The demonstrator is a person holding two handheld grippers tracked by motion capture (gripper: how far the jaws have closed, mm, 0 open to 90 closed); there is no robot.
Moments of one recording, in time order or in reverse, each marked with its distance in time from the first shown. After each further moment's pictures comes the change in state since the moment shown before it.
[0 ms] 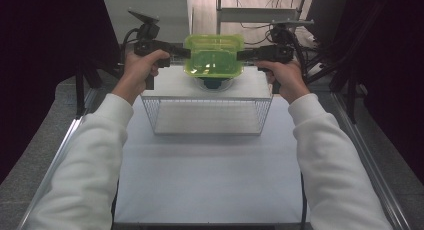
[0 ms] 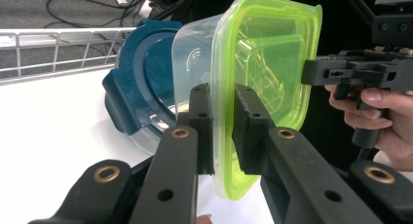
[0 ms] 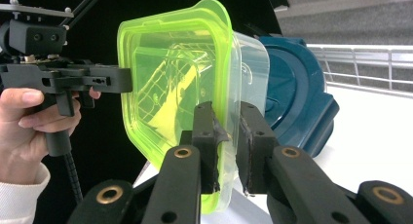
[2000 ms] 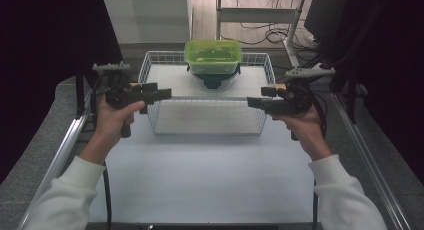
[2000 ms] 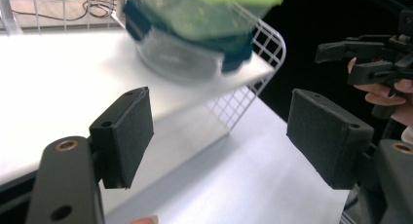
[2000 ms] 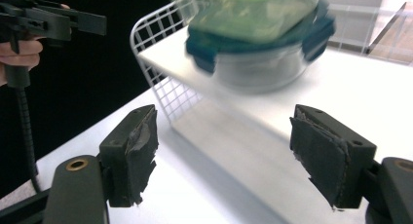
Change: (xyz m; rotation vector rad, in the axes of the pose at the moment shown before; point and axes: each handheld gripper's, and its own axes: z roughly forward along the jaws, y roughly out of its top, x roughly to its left) left arm -0.006 -0.135 -0.060 -0.135 0.073 0.244; right arm 0.016 -0.118 -0.054 -0.068 -0.089 -0.393
